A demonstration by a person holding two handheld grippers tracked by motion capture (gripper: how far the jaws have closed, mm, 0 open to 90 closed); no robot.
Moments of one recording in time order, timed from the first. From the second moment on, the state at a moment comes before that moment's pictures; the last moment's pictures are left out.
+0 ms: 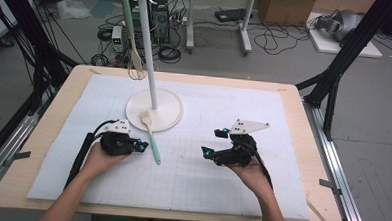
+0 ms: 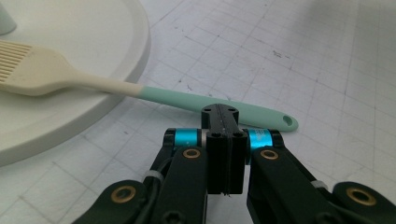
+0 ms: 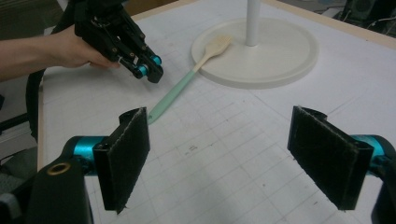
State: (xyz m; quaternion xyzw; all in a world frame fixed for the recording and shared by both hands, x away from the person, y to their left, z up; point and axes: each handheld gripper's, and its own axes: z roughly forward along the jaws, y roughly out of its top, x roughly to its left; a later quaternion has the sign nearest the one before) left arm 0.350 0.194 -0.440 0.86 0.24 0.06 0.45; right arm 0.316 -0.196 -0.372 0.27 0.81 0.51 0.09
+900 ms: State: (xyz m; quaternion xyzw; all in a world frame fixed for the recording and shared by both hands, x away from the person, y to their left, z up) left arm 0.355 0.175 -0.450 0.87 0.24 0.05 0.44; right arm 0.314 -0.198 -0.371 0.26 0.81 0.51 0.09
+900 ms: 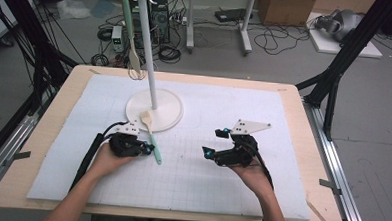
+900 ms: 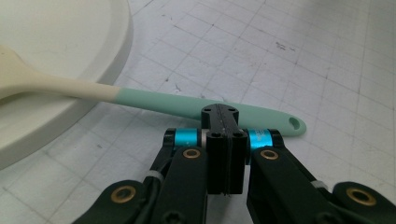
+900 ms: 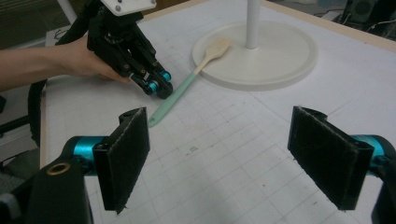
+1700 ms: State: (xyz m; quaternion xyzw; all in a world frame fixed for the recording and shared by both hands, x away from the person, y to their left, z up) left arm 0.356 0.158 -0.450 0.87 0.22 0.03 0.44; right arm 0.314 -0.202 -0.370 0.26 0.81 0.52 0.09
